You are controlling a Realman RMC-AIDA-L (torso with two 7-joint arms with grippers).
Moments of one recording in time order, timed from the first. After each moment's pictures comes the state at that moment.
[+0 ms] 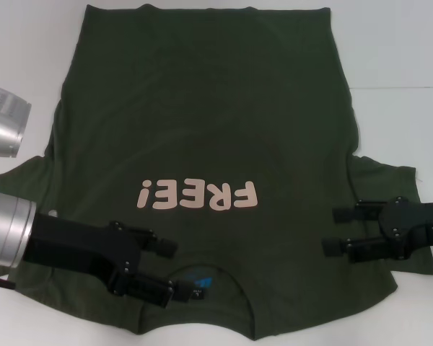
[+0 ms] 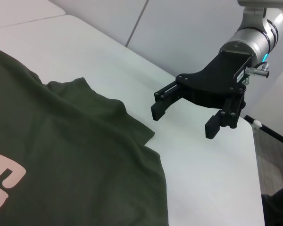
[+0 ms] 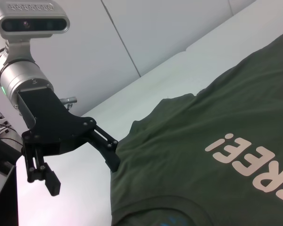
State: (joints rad) left arm -0.52 -2.13 0.83 1.07 2.19 1.86 -1.87; right arm 0.51 2.05 -0.71 -0.84 -2.12 -1.74 1.73
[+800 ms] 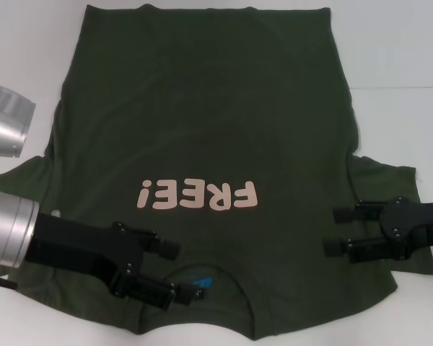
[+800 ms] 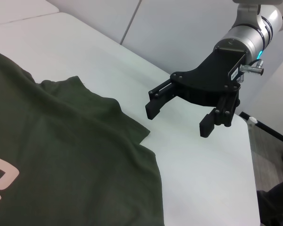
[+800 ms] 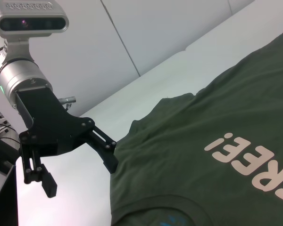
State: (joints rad) left arm -0.52 -2.13 0.84 1.07 2.19 1.86 -1.87; right arm 0.51 2.05 -0.71 -0.85 -2.12 -1.74 1.73
